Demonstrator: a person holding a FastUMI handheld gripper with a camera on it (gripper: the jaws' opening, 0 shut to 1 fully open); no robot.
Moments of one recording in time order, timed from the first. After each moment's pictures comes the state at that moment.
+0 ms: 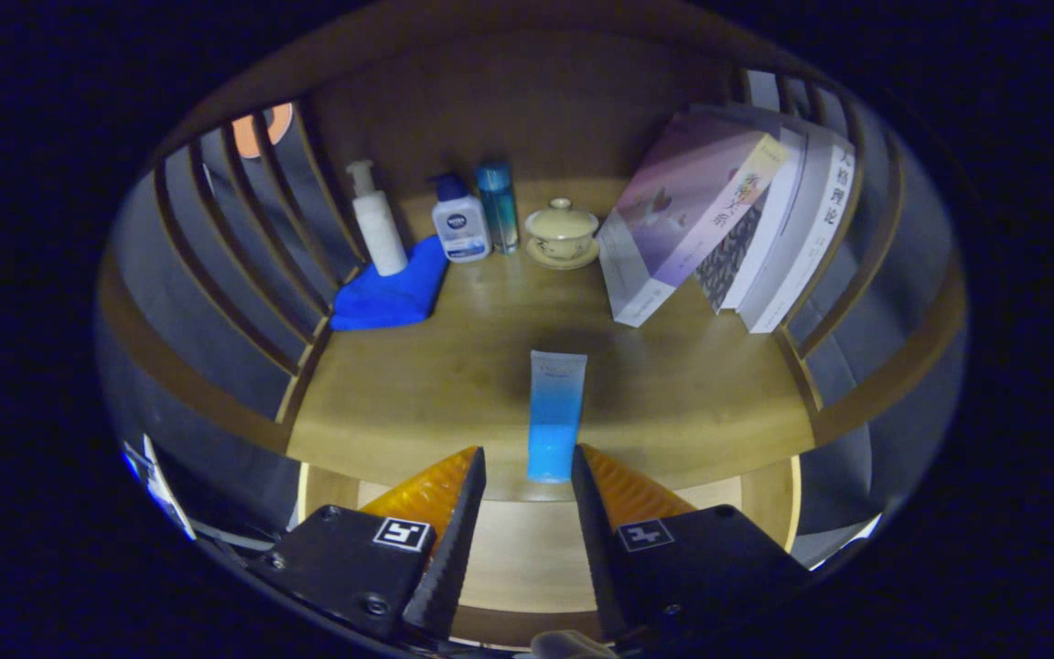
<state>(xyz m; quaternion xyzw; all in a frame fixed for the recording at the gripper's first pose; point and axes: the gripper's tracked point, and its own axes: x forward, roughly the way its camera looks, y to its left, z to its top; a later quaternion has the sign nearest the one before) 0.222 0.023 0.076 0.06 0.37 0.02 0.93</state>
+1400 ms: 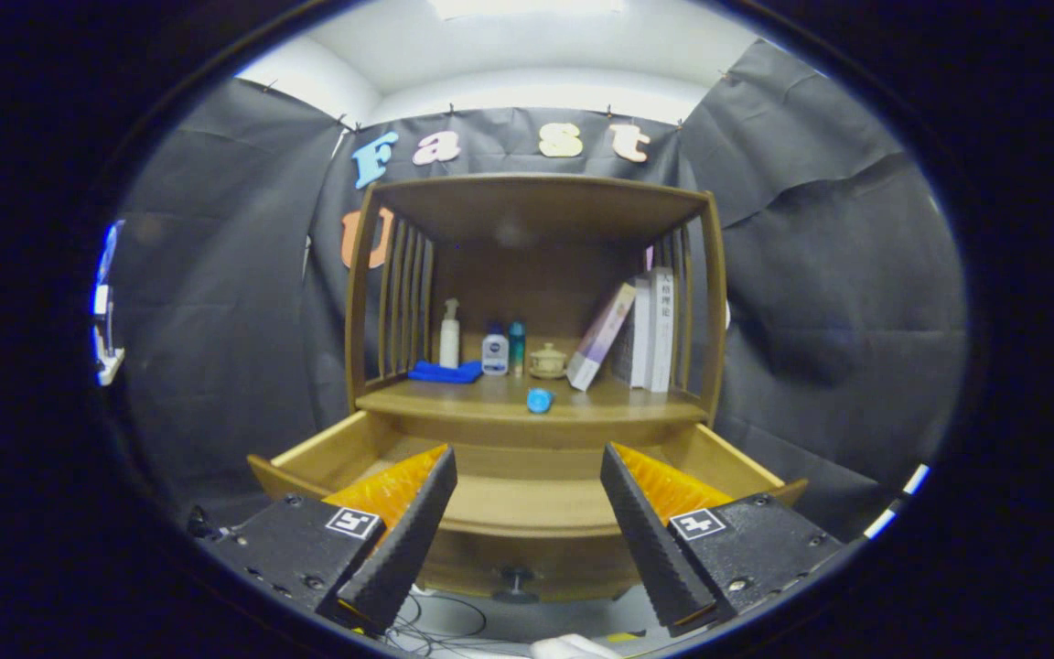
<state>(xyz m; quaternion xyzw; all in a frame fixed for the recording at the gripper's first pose) -0.019 0.013 -0.026 -0.02 0.00 0.00 1.00</state>
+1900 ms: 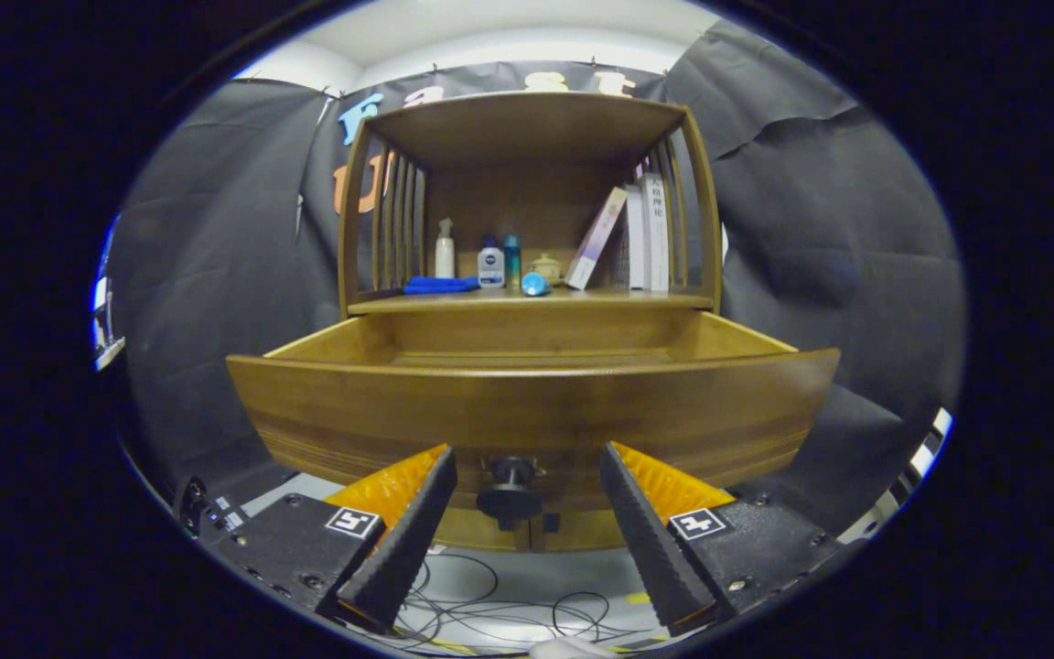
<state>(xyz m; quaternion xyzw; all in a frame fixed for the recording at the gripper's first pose) -0.010 0.004 -0.127 0.01 0.08 0.00 1.00</state>
